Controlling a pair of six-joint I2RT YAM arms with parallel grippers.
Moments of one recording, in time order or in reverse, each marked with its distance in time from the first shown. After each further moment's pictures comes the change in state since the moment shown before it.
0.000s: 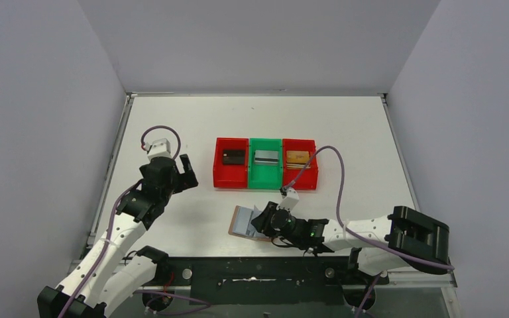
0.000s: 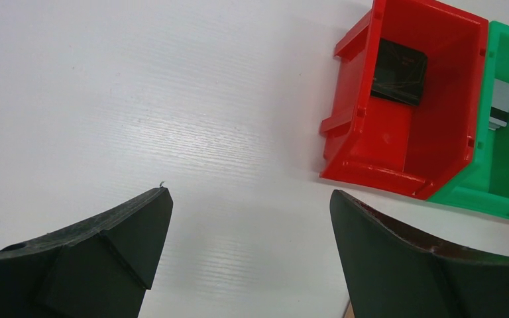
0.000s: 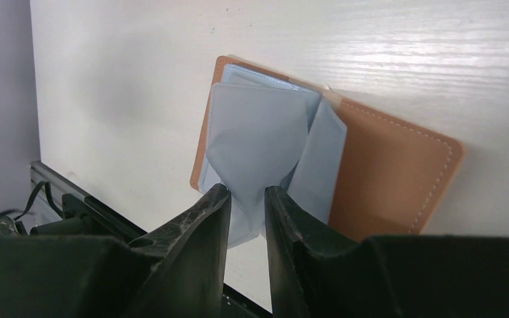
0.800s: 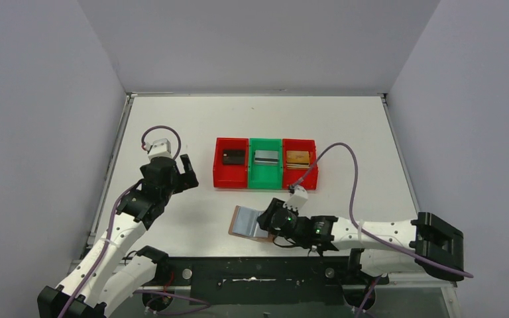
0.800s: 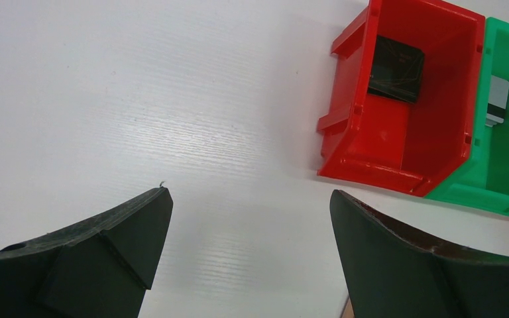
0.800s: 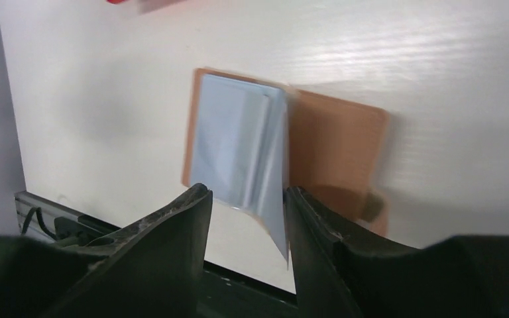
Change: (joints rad) left arm 0.000 0.001 0.000 0.000 0.014 0.000; right arm 0.025 -0.199 -0.018 -0.324 0.085 0.157
